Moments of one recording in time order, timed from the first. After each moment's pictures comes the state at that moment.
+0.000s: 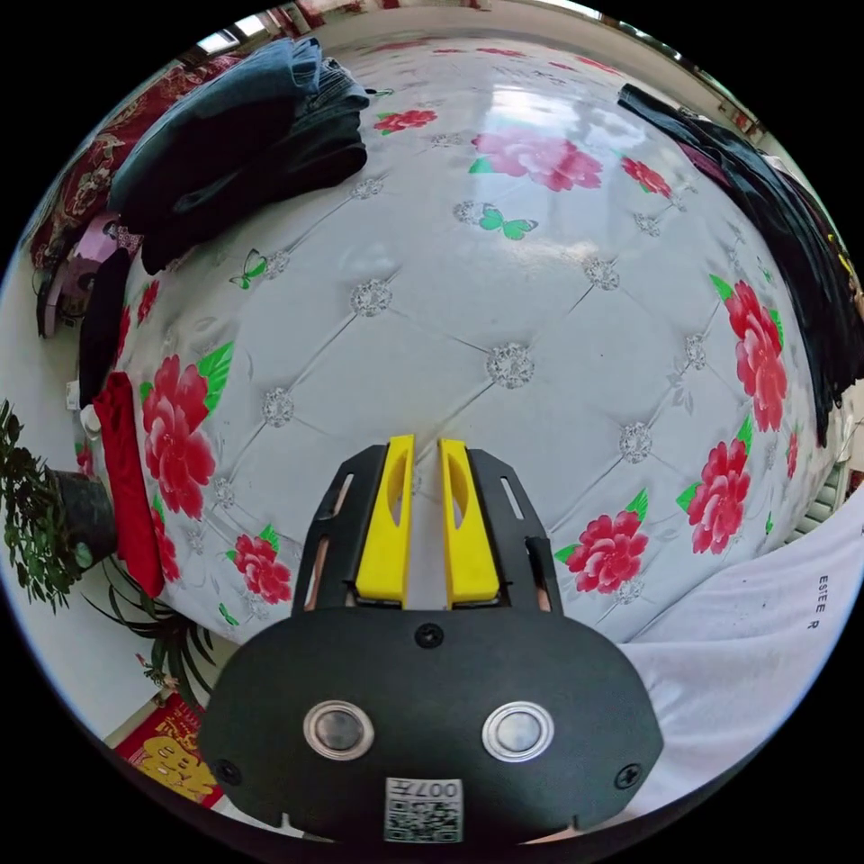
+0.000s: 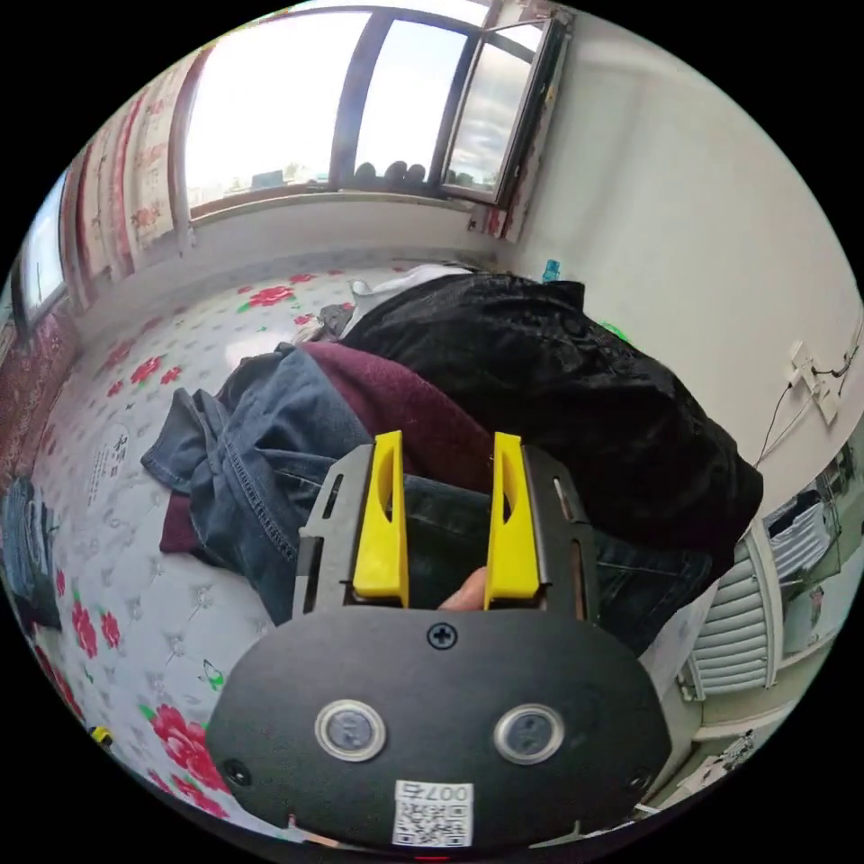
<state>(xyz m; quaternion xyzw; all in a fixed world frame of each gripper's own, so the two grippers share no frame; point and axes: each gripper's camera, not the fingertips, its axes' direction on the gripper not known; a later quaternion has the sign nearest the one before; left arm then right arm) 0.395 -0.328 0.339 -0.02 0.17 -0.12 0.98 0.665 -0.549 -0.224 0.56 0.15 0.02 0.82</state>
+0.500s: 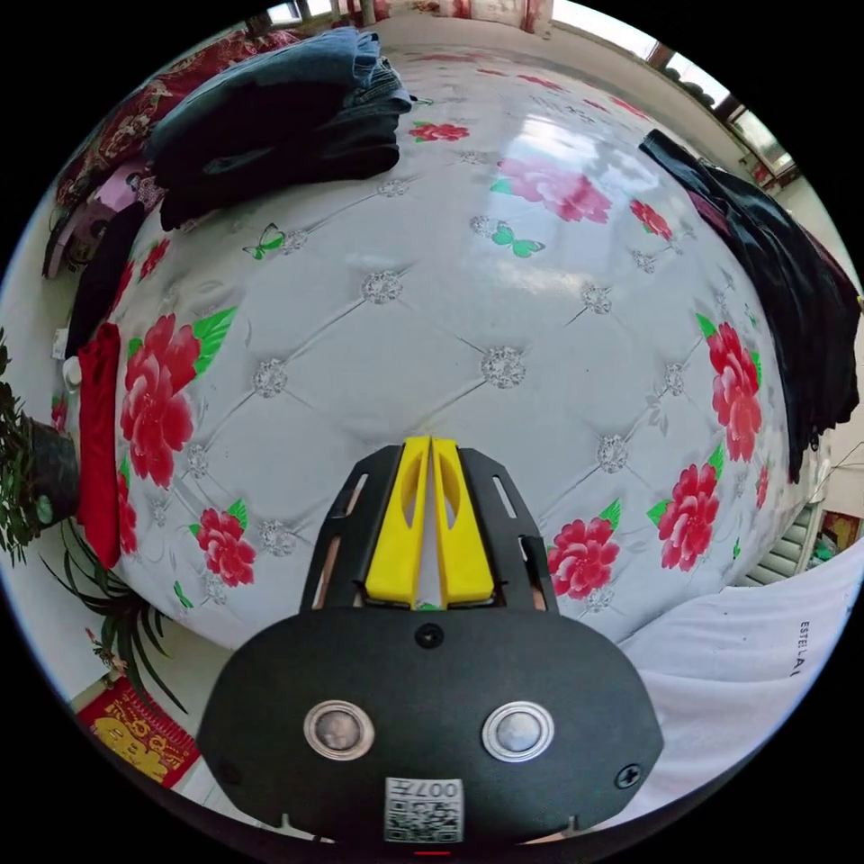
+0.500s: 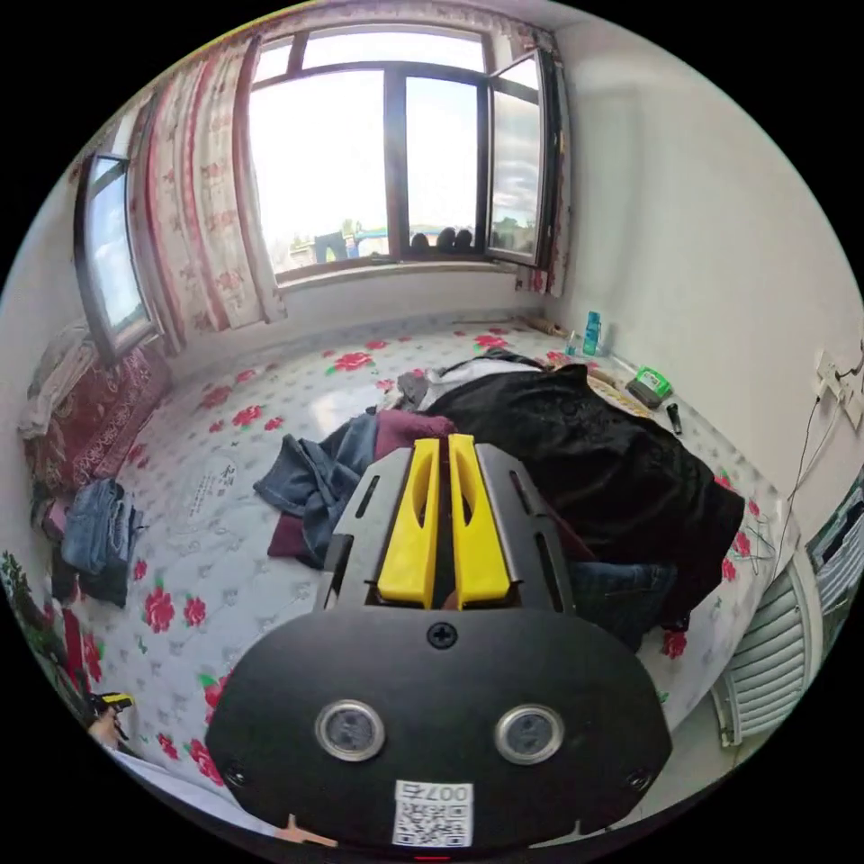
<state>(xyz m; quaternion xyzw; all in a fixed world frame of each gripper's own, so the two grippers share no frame) 0.377 -0.300 0.326 0.01 0.22 -0.17 0.96 0.653 -0.379 -0.258 0.65 0.06 -0.08 0.76</state>
